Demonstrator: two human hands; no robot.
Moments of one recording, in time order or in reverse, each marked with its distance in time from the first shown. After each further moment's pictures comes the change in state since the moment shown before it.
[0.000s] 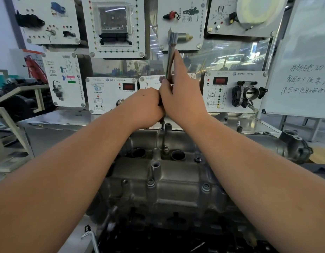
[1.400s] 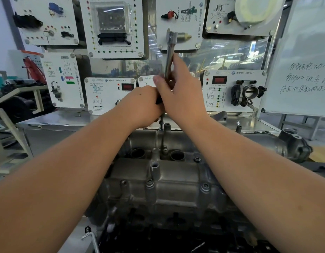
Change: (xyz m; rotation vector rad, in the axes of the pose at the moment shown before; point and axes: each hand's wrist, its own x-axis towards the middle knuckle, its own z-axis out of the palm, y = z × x) left_hand 0.002 -0.002 0.001 0.027 0.056 0.026; right_hand -0.002 0.001 -0.001 0.142 0.065 -0.020
